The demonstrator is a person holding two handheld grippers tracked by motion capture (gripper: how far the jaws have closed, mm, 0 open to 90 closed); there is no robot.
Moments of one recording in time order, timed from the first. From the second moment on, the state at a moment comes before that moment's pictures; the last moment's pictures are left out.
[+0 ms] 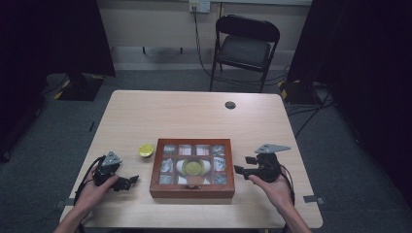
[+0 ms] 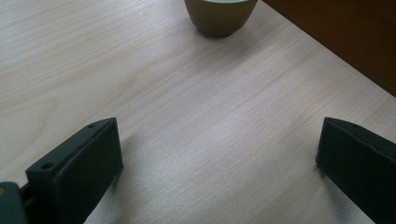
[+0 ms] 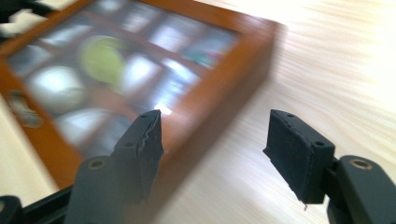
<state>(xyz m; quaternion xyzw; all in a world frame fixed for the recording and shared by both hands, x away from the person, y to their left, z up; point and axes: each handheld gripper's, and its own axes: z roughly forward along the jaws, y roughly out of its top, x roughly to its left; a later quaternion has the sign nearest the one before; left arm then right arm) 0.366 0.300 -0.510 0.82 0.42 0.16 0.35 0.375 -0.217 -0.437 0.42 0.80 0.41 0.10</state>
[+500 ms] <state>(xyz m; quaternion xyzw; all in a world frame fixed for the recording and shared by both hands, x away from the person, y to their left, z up) 0.366 0.300 -0.510 0.82 0.42 0.16 0.35 0.390 -0.280 -0.484 0.54 0.77 0.30 0.15</state>
